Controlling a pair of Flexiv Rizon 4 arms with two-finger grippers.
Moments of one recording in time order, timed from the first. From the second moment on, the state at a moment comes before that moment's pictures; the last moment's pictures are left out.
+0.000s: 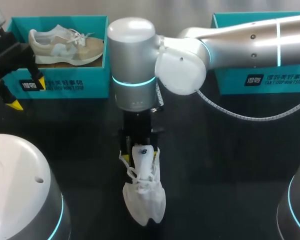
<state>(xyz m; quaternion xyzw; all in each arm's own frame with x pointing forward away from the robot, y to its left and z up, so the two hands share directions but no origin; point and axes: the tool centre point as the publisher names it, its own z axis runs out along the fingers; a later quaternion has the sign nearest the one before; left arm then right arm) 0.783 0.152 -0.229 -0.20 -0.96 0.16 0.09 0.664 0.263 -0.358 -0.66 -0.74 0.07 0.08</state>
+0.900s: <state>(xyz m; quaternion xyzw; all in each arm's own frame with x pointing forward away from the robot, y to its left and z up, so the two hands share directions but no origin) 0.783 0.152 -0.229 -0.20 -0.96 0.16 0.09 0.635 0.262 -0.328 -0.69 -0.72 0.10 0.03</state>
